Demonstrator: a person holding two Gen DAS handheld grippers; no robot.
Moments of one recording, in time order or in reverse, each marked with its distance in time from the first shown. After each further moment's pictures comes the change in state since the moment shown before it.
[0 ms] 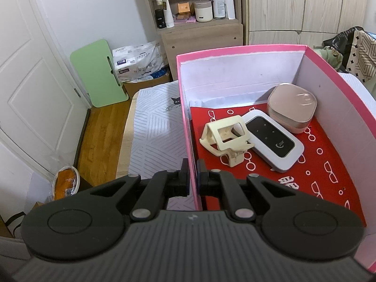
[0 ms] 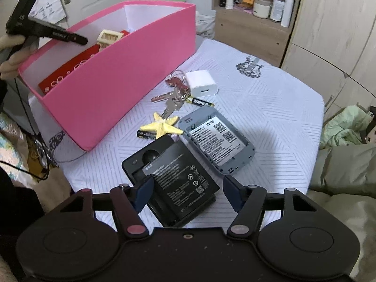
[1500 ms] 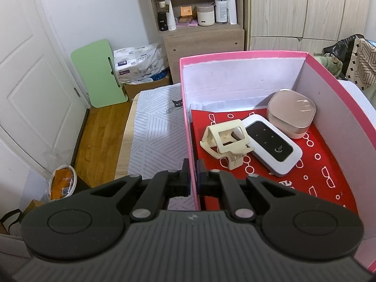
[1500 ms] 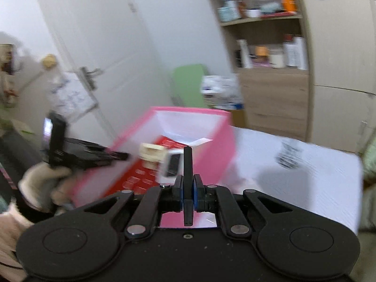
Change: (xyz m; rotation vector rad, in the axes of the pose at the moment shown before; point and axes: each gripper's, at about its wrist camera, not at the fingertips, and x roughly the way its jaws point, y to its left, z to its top) left arm -0.004 0.006 0.000 -0.028 -0.020 -0.013; right arm -0.039 0.009 0.117 0.162 -0.325 0.296
